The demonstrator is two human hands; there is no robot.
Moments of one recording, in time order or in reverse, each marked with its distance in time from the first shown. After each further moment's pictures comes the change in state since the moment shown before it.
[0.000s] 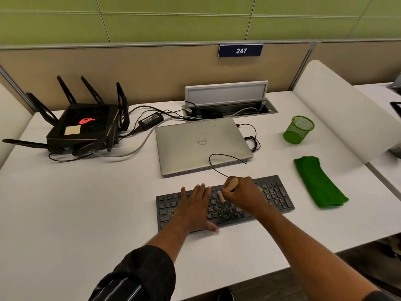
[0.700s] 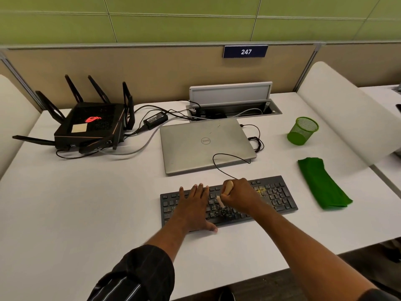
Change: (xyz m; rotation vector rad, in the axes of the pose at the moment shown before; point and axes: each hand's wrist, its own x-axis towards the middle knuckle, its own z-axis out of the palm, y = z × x) left_hand -0.009 -0.011 0.004 0.016 0.003 -0.036; right_hand 0.002 -0.009 0.013 -0.034 -0.109 -0.015
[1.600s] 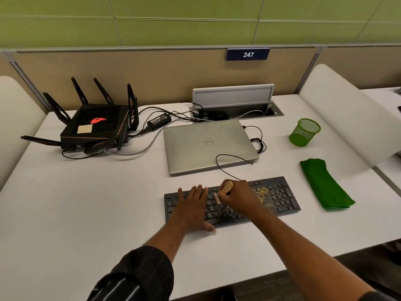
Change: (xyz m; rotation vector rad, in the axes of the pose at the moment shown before) left_hand -0.014 -0.009 -0.001 -0.001 0.017 -0.010; right_hand -0.007 -0.015 0.008 0.022 0.066 -0.016
